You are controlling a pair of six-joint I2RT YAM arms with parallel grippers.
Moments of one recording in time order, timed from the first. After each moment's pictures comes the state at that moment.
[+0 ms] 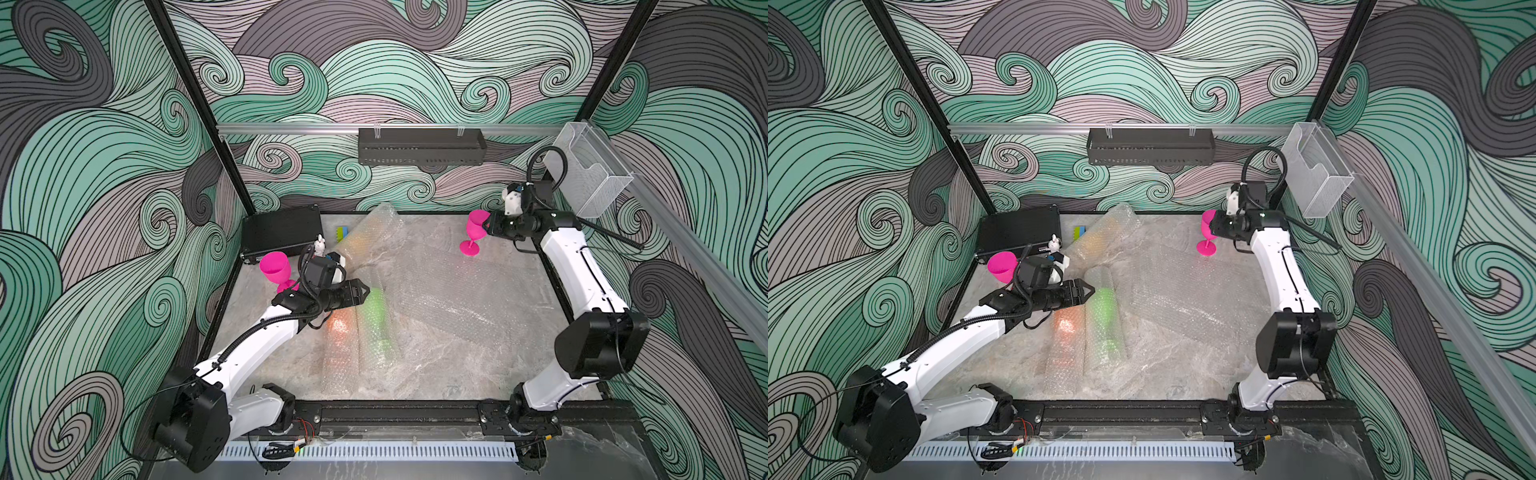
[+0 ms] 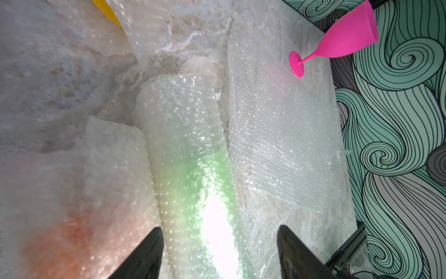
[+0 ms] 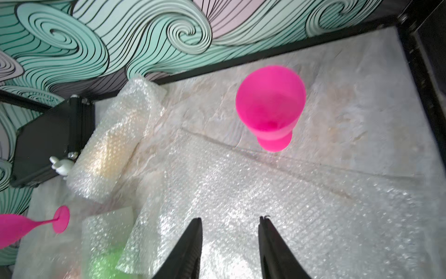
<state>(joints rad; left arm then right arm) -0.46 1.20 0.80 -0.39 0.26 -0.62 0.02 1.60 1.55 -0.78 -0.26 0.21</state>
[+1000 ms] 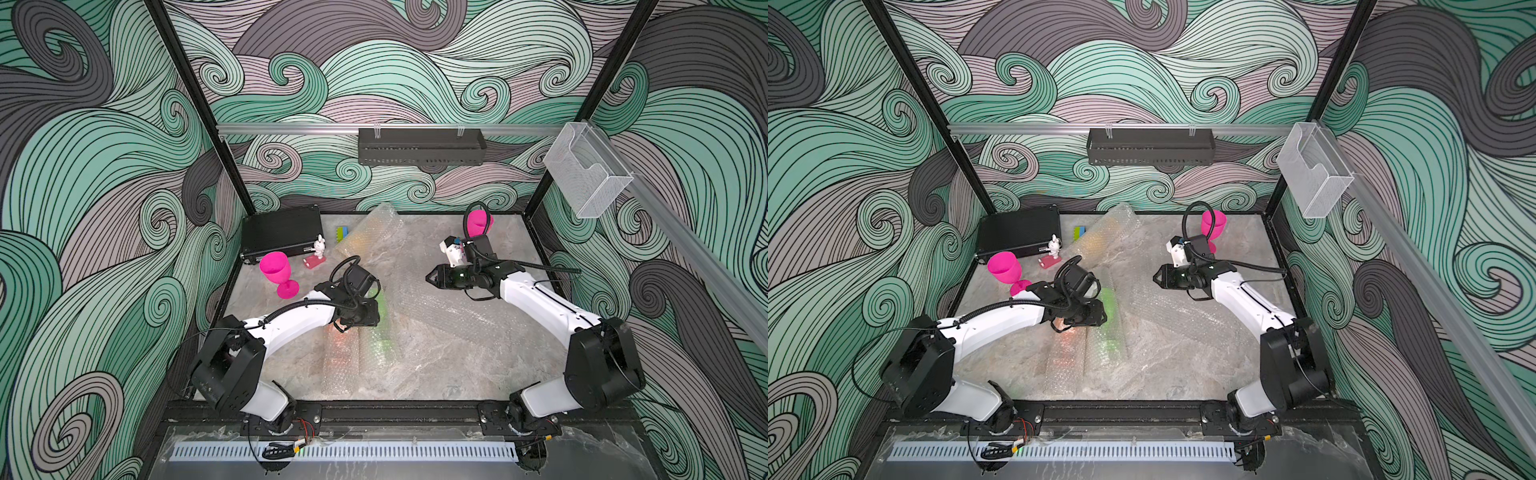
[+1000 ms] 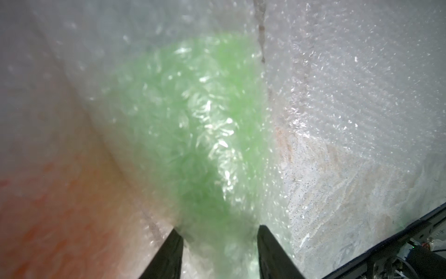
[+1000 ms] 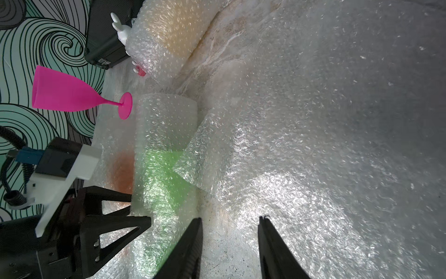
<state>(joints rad) -0.66 1.48 0.93 -0.60 0.13 -0.61 0.37 1.49 1.03 -0.43 -0.43 0.34</state>
